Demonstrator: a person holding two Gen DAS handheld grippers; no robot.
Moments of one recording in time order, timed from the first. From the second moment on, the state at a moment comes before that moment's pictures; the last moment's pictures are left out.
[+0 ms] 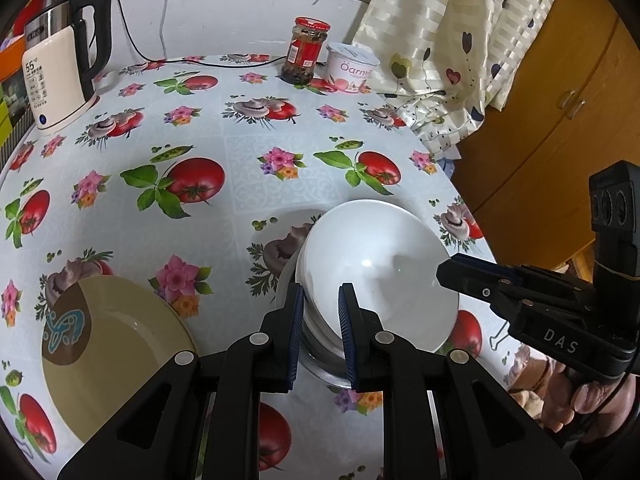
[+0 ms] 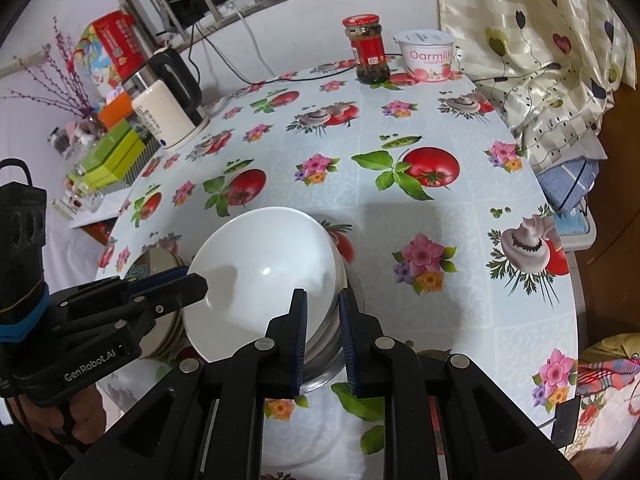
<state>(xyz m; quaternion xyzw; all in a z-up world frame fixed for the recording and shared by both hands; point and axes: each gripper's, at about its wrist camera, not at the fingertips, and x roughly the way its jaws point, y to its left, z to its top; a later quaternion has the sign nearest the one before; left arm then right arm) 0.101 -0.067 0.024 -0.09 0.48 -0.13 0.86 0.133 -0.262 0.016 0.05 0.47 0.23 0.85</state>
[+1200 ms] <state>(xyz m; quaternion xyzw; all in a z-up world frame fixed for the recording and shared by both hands) 0.103 -0.018 -0.012 -0.17 0.50 -0.14 0.84 0.141 -0.308 -0.025 0.13 0.51 0.24 0.82</state>
